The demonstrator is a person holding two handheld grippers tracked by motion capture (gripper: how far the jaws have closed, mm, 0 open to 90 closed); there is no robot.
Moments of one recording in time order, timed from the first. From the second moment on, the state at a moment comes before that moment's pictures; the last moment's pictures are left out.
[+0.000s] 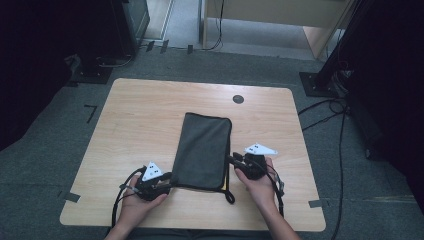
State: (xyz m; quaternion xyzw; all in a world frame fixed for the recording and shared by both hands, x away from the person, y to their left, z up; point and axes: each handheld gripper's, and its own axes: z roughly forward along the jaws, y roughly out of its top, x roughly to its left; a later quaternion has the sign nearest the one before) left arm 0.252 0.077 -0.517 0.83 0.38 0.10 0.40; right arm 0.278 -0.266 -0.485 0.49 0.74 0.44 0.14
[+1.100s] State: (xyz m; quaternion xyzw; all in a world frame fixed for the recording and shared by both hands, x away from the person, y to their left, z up) left arm 0.251 0.075 -0.517 0.83 0.38 0.11 0.40; right arm 0.235 -0.244 -0.517 0.54 0.73 0.42 0.07
